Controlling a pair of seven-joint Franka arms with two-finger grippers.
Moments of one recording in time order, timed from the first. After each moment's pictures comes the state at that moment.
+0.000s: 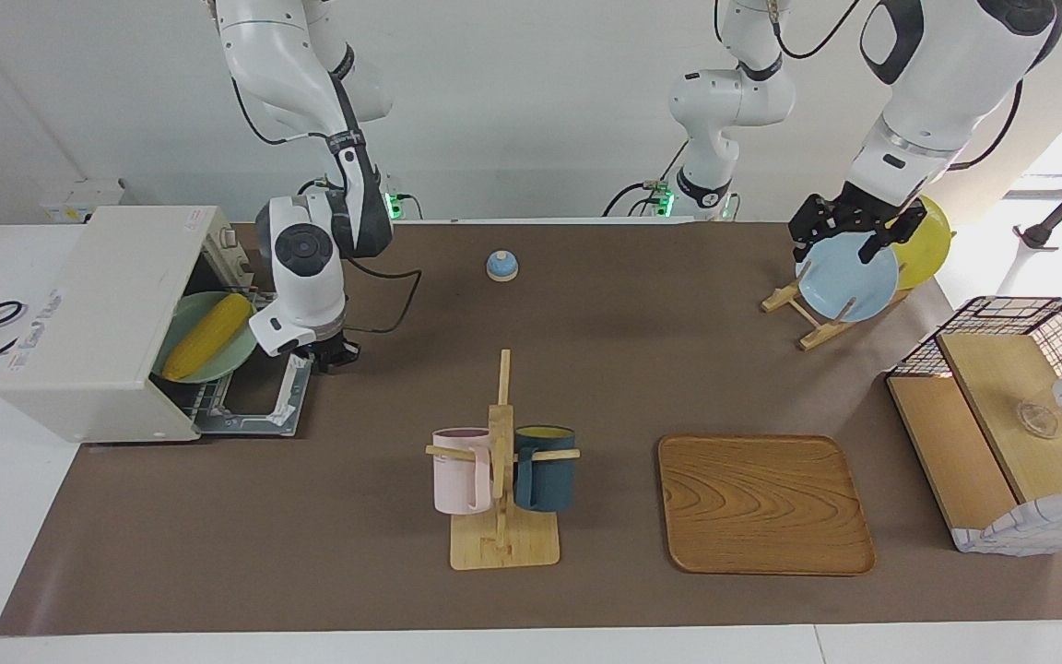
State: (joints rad) left arm -0.09 -0.06 -0.03 -1.69 -0.02 1.62 -0.02; right arm 0.07 0.17 0.05 -2.20 -0.27 2.22 0.44
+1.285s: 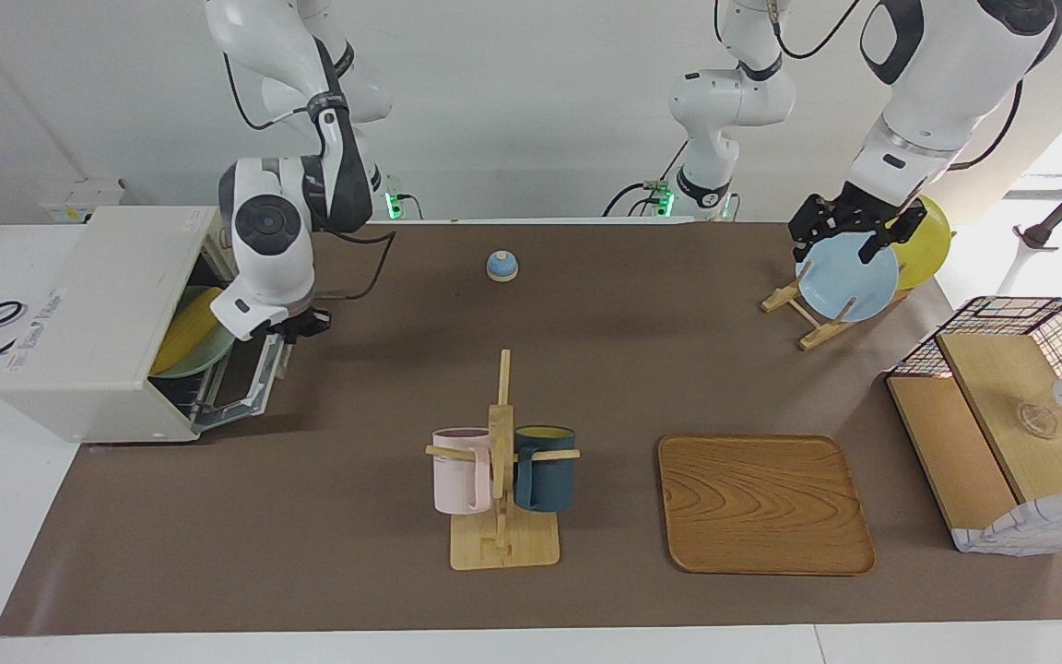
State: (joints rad) left arm -0.09 -0.06 -0.03 -1.69 -0.02 1.62 -0.02; right arm 0.00 0.07 0.07 -2.02 -0.28 1.84 0.11
